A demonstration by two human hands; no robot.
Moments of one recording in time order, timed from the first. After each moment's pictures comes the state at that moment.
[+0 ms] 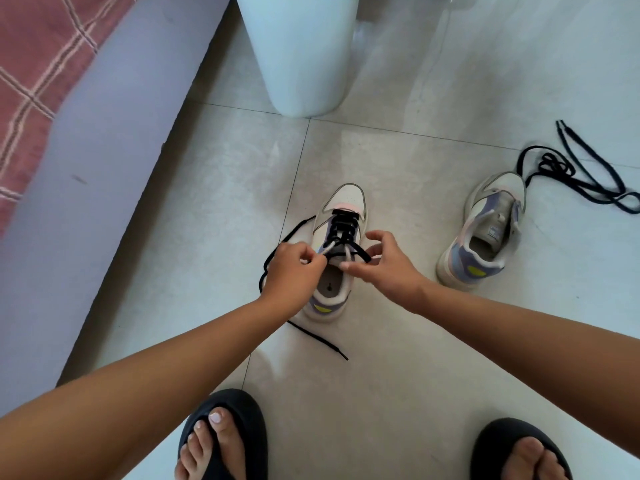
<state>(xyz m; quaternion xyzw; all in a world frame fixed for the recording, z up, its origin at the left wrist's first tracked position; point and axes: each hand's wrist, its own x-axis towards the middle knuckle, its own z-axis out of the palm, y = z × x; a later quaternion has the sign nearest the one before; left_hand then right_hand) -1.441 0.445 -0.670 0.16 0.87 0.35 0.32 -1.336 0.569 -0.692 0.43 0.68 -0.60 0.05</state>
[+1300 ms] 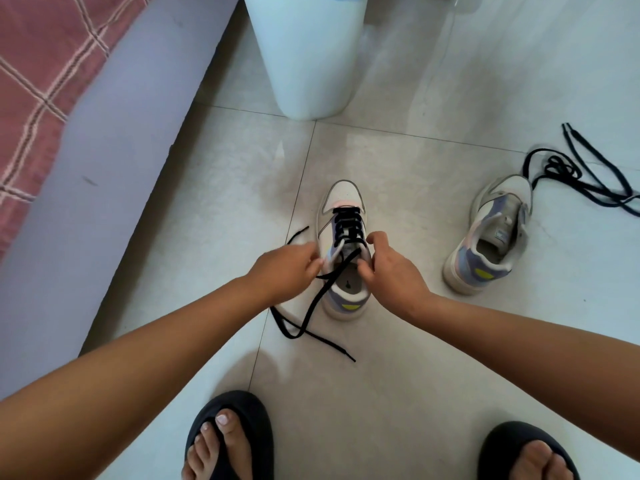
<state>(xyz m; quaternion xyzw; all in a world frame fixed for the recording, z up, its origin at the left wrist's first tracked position) -1.477 0.438 -0.659 0.44 0.84 0.04 0.31 -1.340 0.560 -0.692 0.34 0.87 -0.34 0.07</state>
